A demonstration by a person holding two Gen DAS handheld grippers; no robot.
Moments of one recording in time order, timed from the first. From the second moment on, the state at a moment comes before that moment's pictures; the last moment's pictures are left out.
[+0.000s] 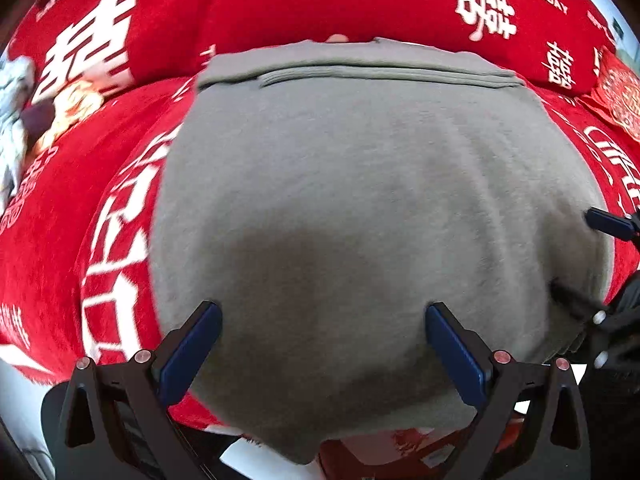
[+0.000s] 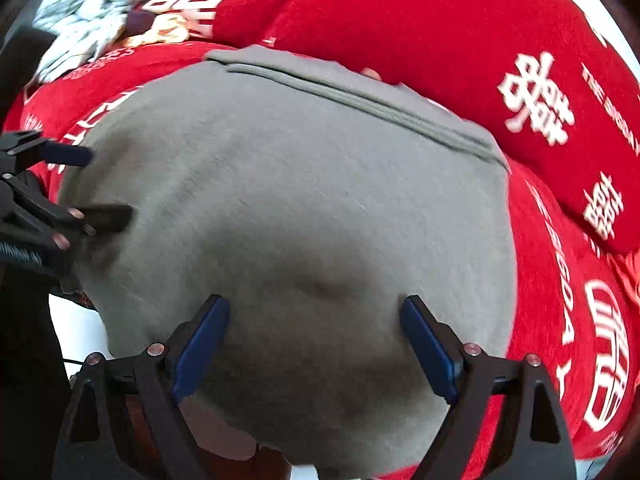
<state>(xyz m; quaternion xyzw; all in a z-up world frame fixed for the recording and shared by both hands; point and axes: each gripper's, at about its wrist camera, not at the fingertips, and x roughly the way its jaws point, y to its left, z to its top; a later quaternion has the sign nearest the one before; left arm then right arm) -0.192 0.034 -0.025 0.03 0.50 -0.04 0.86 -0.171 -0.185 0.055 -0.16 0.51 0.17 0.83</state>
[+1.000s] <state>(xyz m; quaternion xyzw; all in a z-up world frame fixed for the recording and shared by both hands) -0.221 0.094 -0.044 -0.21 0.49 -0.07 0.84 -0.199 -0.300 0.046 0.10 0.52 0.19 0.83</state>
